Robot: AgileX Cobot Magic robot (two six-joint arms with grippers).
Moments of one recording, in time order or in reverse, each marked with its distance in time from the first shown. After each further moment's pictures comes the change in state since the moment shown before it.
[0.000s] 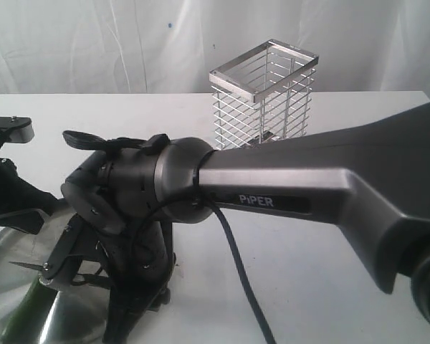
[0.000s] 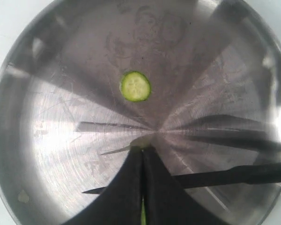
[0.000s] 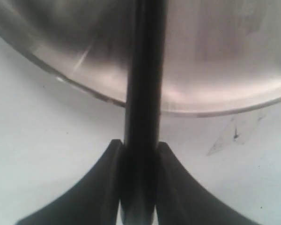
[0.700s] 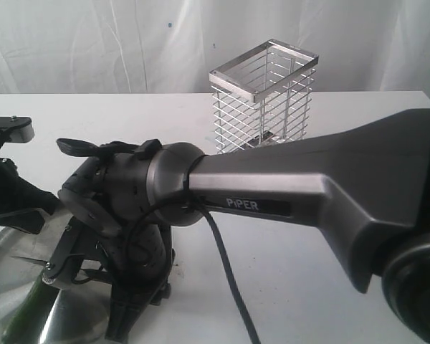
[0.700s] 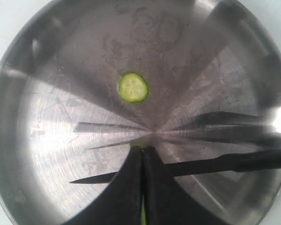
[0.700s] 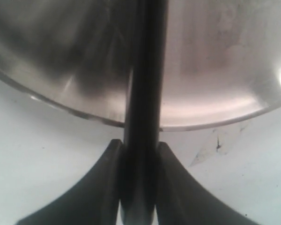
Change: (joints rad) left arm 0.000 0.000 0.000 -0.008 0.000 0.000; right arm 0.000 0.036 -0.031 -0.047 -0.005 0.023
